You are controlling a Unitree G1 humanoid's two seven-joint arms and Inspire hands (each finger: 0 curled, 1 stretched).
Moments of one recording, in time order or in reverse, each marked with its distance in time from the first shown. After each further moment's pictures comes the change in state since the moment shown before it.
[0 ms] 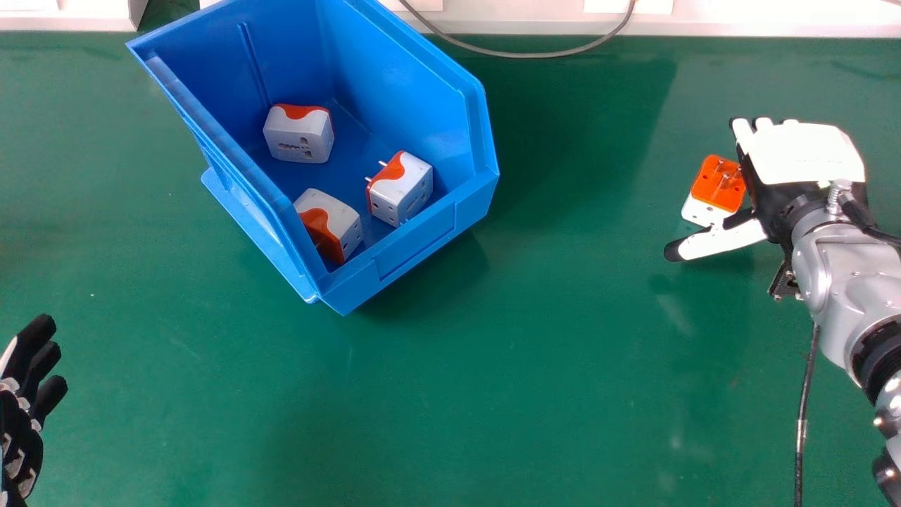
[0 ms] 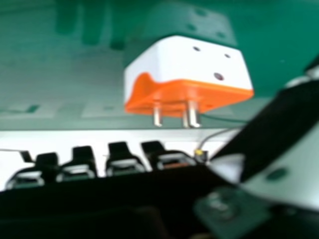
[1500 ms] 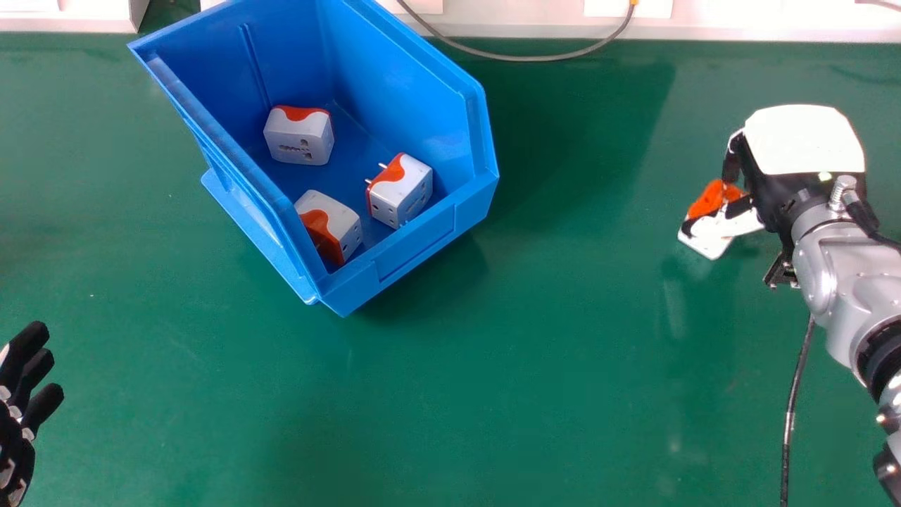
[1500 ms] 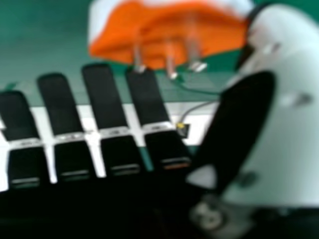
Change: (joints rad) left arm 0.035 0.000 0.020 -0.015 -0.011 -0.005 -0.019; right arm -0.009 -0.002 -0.020 0.033 0.014 -0.079 -0.117
